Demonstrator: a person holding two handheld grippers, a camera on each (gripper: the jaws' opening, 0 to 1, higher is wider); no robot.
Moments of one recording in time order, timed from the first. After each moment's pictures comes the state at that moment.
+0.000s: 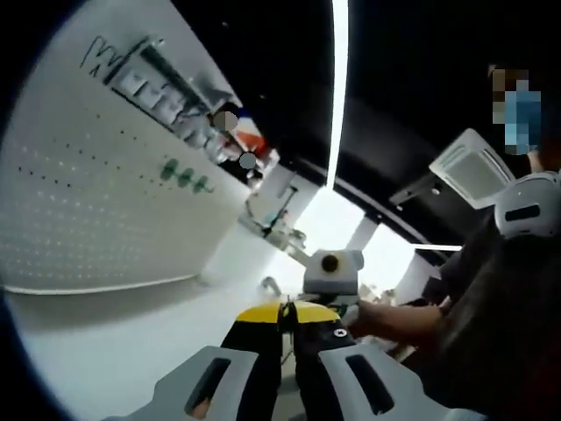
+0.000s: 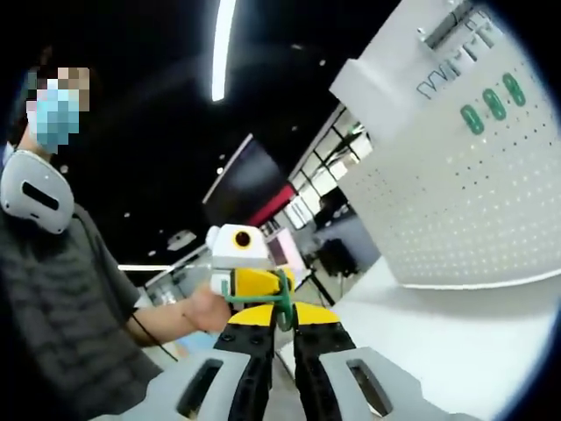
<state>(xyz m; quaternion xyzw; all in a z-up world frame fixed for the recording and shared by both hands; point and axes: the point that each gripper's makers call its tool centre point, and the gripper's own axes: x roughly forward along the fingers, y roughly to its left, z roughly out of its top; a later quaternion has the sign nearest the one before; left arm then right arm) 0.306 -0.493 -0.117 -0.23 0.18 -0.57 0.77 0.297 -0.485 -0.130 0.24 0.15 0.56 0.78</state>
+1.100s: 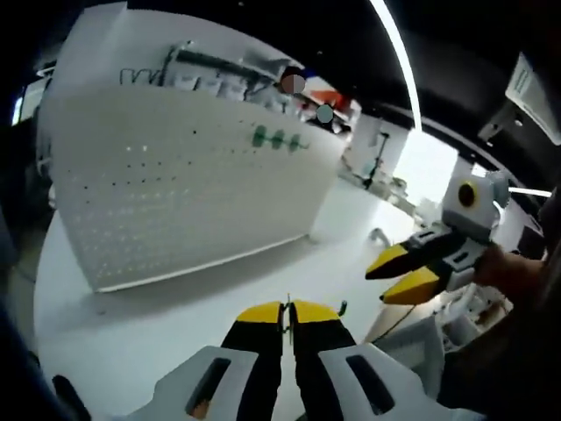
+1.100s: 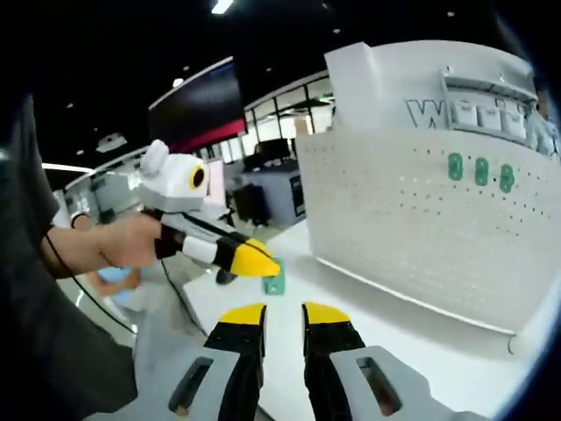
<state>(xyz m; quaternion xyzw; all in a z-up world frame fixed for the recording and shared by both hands) 0.345 -0.439 -0.195 -0.08 0.28 -0.36 0.88 0.308 -0.497 -0.166 -0.02 0.21 0.44 0.87</state>
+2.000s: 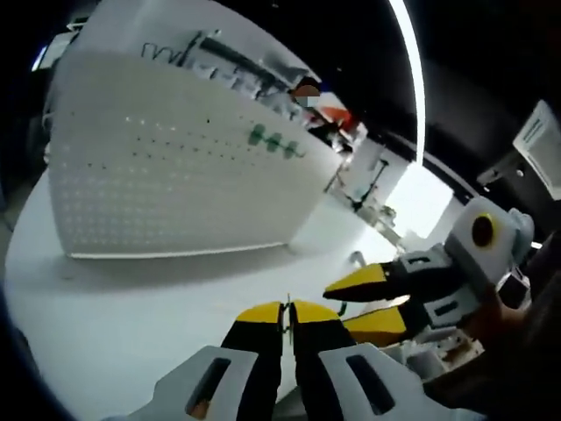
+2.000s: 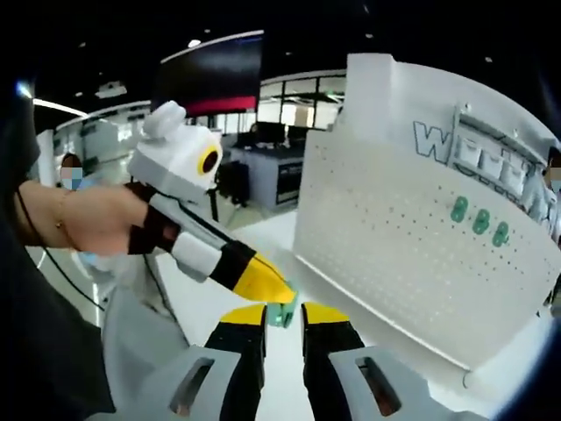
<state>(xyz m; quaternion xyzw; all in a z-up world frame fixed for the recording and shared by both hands) 0.328 -0.474 -0.182 -0.17 0.28 -0.38 0.86 0.307 -0.477 -0.167 -0.15 0.18 0.40 0.88</state>
